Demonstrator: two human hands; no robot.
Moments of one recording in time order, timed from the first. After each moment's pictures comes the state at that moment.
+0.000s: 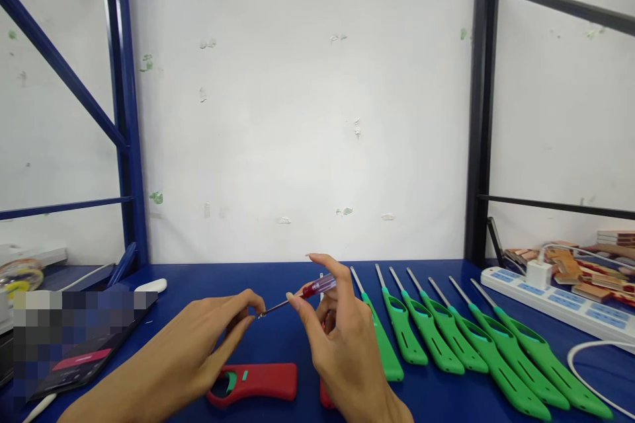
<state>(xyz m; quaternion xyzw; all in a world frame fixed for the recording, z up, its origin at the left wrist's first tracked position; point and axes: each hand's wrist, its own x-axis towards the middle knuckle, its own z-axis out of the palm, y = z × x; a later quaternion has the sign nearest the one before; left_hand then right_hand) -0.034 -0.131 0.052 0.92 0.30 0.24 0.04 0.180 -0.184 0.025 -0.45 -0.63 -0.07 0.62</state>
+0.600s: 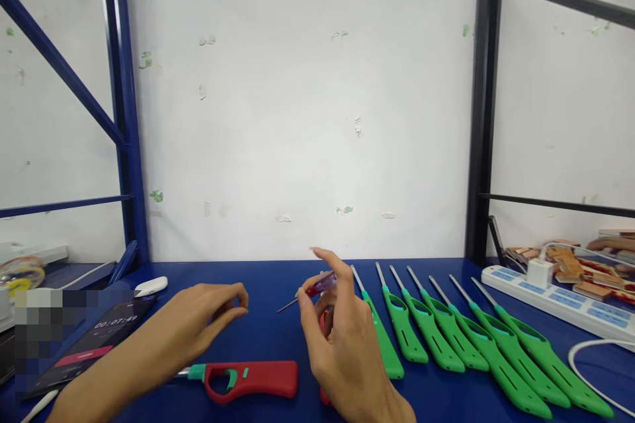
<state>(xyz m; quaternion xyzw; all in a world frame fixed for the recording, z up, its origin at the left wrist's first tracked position) -0.047 -0.101 0.055 0.91 0.37 0.20 -0.01 0.180 -0.191 0.027 -0.46 -0.64 -0.02 0.62</state>
